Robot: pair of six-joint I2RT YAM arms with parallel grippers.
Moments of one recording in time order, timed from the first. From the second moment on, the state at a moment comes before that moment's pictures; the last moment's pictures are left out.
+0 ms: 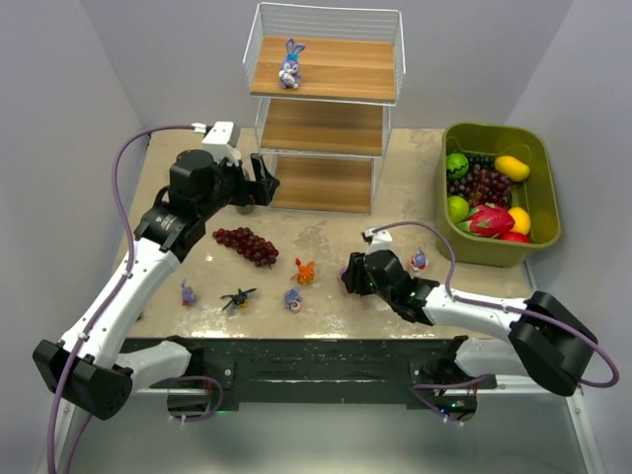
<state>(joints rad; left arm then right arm) -0.41 1.14 1.20 -0.38 0.04 -0.31 0.86 1.25 0.44 0.18 0.28 0.59</state>
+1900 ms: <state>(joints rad) -0.41 1.20 1.28 -0.54 -0.12 -0.30 0.71 1.81 2.38 -0.65 0.38 0.14</state>
